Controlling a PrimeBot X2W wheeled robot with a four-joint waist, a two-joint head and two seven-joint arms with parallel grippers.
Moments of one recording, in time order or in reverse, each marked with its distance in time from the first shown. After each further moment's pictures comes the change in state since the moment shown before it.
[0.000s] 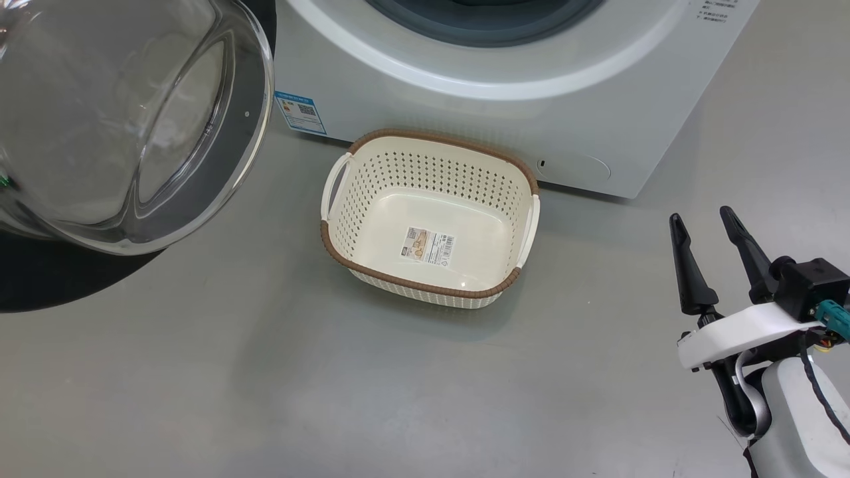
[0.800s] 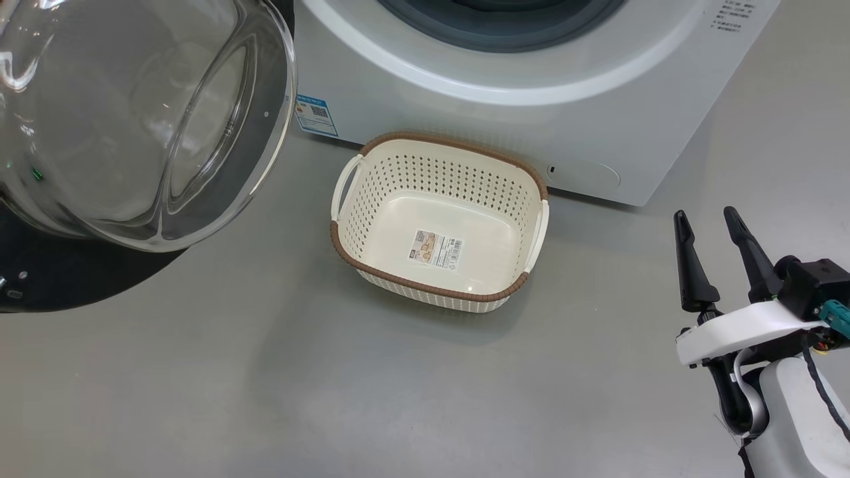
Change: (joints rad) left arm 0.008 0.001 -0.038 -0.004 -0.040 -0.045 0.136; right arm -0.001 0.016 -0.006 0.001 0.047 0.000 0.000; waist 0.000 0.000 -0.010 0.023
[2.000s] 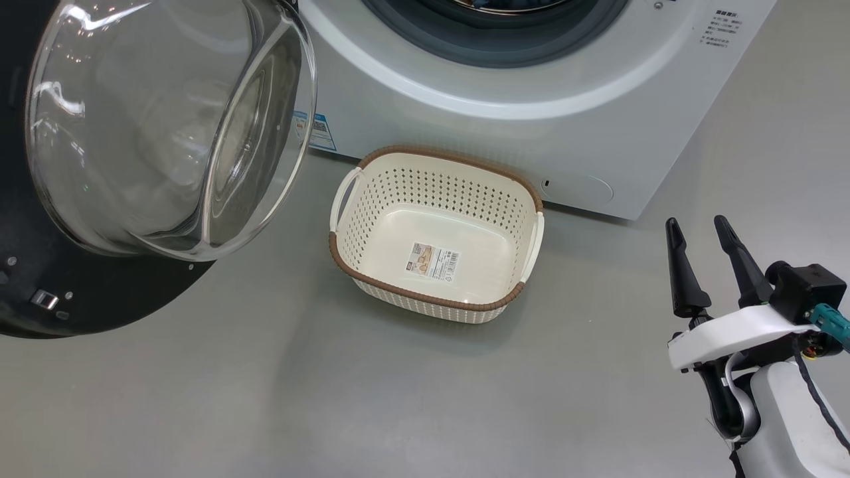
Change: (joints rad) left arm 0.081 -0.016 -0.026 -0.058 -0.110 -0.013 0.203; right arm 0.001 0.017 0.011 0.025 0.023 0.000 0.000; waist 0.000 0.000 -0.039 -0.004
